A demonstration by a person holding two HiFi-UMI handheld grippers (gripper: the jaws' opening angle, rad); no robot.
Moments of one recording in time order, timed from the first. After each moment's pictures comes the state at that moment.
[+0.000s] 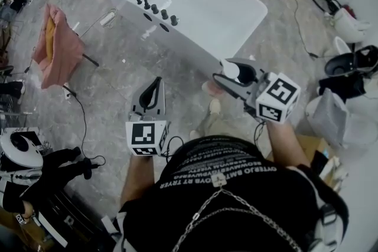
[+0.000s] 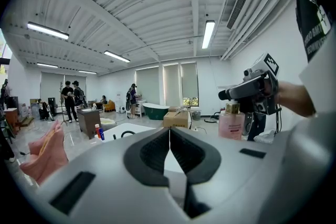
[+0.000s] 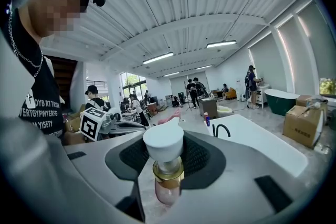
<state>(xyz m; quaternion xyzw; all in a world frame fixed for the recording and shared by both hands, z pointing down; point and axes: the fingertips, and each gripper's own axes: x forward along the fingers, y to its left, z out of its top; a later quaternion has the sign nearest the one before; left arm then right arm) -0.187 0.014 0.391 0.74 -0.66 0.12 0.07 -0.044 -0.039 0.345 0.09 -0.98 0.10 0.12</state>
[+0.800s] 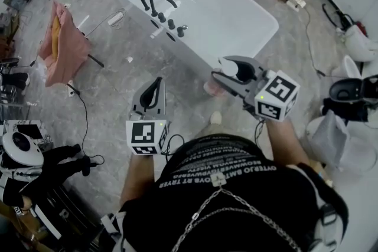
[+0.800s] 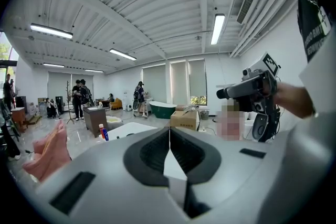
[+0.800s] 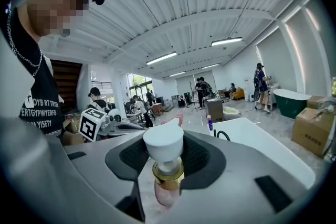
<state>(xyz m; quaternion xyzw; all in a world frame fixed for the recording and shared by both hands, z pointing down) -0.207 -0.089 0.384 0.71 -0.69 0.12 0.08 -0.073 -0.155 0.335 0.04 -0.99 0.10 0.12</state>
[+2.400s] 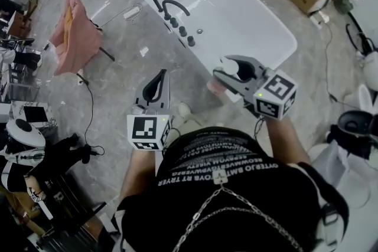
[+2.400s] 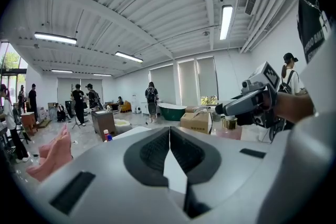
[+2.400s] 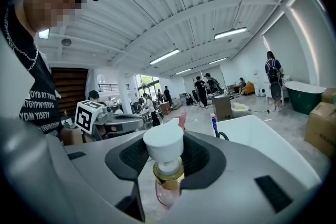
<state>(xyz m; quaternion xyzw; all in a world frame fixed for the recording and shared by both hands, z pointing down) -0.223 -0.219 0.372 0.67 -0.73 0.13 0.07 -0.106 -0.293 0.365 -0.02 -0.98 0.12 0.12</state>
